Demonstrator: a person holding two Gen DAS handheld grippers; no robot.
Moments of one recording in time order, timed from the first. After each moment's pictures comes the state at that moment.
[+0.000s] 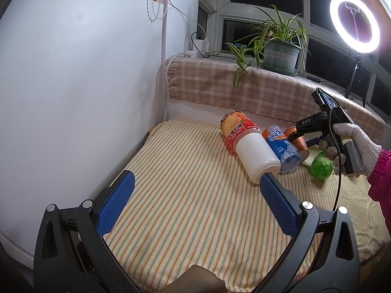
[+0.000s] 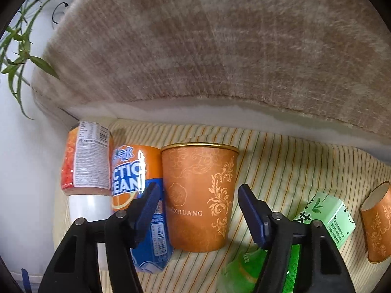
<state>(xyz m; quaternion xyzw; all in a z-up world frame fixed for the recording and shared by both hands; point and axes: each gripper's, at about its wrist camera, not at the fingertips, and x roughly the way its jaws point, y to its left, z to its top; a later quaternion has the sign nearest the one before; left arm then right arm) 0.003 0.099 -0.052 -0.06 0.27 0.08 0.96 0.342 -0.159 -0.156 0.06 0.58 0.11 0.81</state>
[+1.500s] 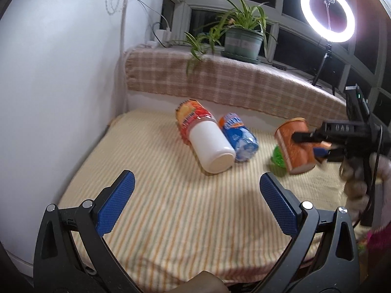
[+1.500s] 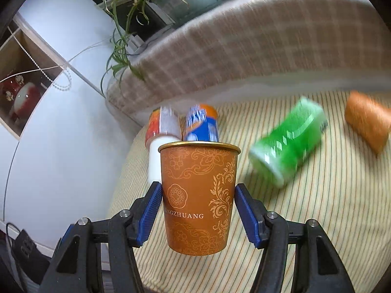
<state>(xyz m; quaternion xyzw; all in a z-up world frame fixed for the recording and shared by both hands) 0.011 0.053 -0.046 -0.07 0.31 -0.03 0.95 0.150 -0.225 -0.082 0.19 0.48 0.21 0.83</state>
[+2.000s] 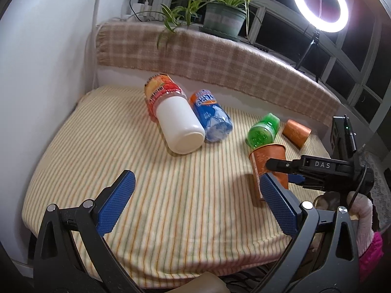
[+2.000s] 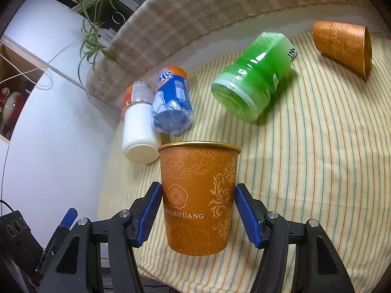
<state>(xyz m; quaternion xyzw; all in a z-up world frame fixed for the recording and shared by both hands) 0.029 0.029 -0.062 -0.10 0.36 -0.09 0.92 0.112 -0.238 -0.137 0.23 0.51 0.17 0.81</state>
